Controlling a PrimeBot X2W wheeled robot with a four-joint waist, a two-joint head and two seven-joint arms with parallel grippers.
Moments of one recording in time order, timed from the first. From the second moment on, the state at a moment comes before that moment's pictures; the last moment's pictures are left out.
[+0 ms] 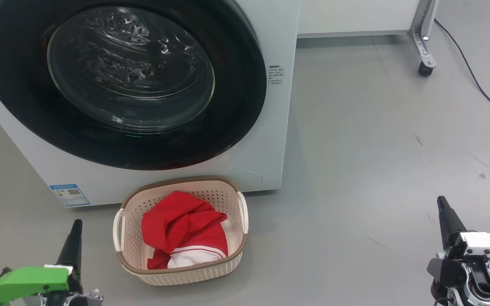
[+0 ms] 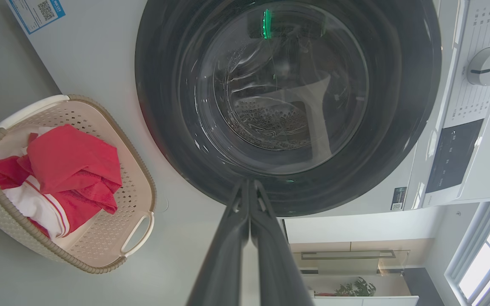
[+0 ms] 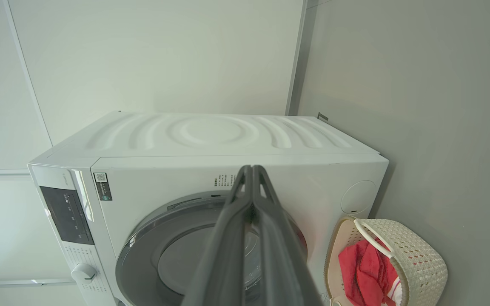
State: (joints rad) left arm -0.04 0.10 -0.03 0.25 -1.68 -0.11 0.03; right arm -0.05 -0.09 -0.06 0.27 1.66 0.11 0.05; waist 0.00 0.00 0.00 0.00
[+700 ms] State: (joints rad) left arm -0.04 0.10 -0.03 0.26 -1.68 -0.12 0.03; right arm -0.05 -0.09 -0.06 0.27 1.66 0.12 0.05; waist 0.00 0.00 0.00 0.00
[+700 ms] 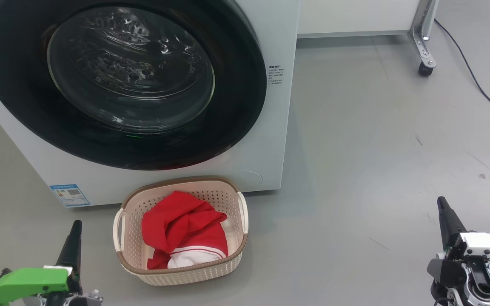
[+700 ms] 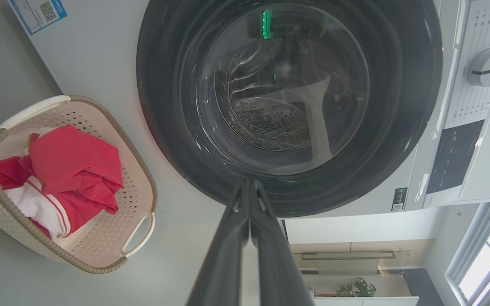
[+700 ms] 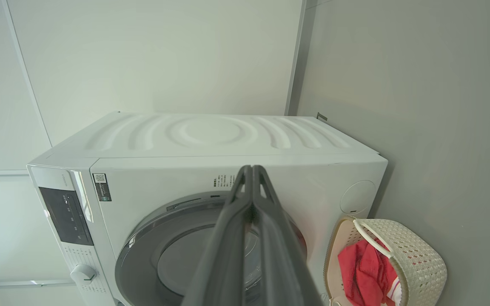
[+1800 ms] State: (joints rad) left arm -0.05 0.10 -0.02 0.27 -1.68 -0.12 0.03; right arm -0.05 -0.09 -0.07 0.28 1.66 0.12 0.06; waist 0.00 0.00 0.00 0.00
